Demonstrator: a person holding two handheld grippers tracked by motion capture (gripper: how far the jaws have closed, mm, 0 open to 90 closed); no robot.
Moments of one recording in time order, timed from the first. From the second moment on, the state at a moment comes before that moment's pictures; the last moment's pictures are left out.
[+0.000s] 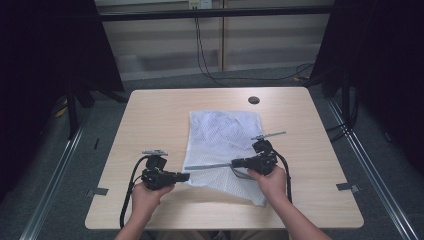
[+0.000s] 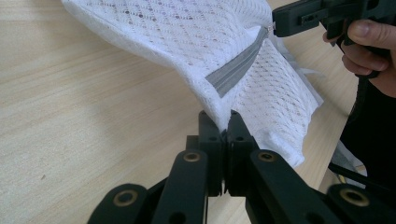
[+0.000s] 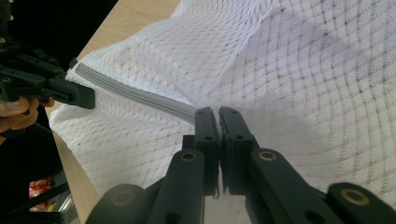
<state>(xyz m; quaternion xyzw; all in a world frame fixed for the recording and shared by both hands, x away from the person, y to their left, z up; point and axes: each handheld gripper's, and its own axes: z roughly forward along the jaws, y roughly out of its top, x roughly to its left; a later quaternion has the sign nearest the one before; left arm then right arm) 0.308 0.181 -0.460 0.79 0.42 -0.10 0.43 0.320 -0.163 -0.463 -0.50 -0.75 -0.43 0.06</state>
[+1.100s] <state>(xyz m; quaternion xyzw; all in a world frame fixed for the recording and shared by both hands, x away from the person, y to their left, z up) 0.308 0.182 -0.458 0.80 0.42 -0.10 0.42 0.318 -0.172 -0.463 -0.49 -0.75 -0.43 0.07</state>
